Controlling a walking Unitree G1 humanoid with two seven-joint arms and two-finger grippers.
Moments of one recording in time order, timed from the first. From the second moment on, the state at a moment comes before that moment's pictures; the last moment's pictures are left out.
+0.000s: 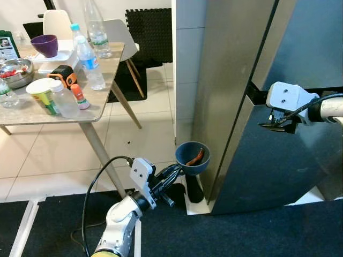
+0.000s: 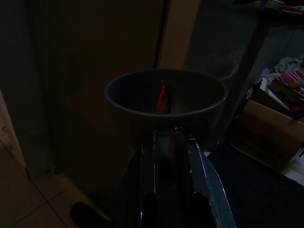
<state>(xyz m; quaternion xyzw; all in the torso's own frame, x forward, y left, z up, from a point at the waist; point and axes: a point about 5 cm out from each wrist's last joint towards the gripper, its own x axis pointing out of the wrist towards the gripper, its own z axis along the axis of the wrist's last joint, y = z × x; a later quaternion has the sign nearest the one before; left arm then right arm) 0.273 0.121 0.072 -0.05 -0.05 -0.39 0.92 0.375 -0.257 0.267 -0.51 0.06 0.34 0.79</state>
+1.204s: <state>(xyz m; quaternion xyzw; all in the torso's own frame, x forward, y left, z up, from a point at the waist) 0.271 0.111 0.071 -0.06 -0.04 -0.40 0.91 0.370 -0.258 0.247 -0.59 0.20 0.41 0.66</state>
